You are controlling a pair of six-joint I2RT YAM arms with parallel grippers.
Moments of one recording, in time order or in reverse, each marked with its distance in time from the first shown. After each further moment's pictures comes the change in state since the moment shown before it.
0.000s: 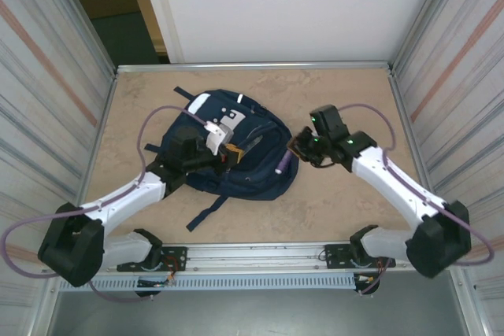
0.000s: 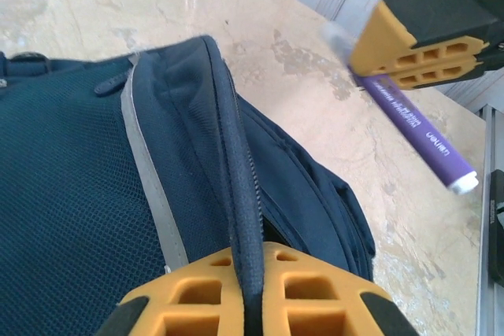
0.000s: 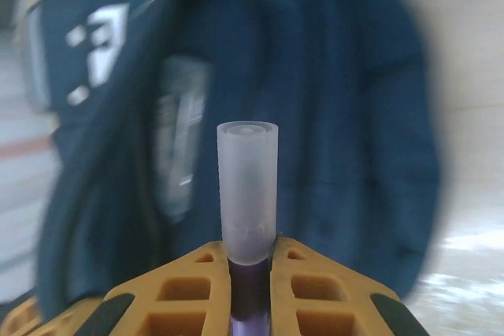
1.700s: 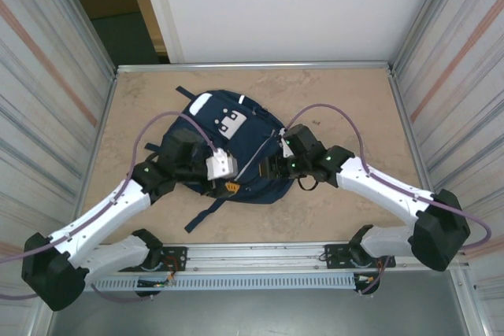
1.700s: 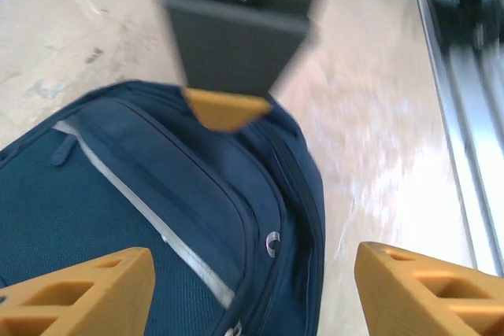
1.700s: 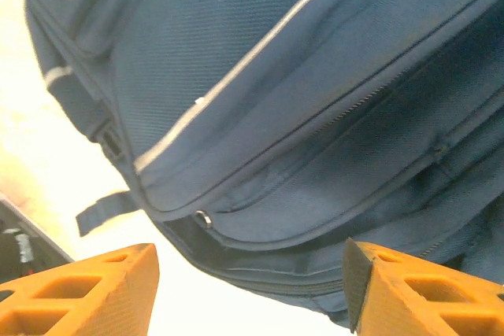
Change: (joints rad) left arm -0.093 -0.173 0.144 -0.648 0.004 0.851; right arm 0.231 0.015 -0.106 0.074 0.043 -0.542
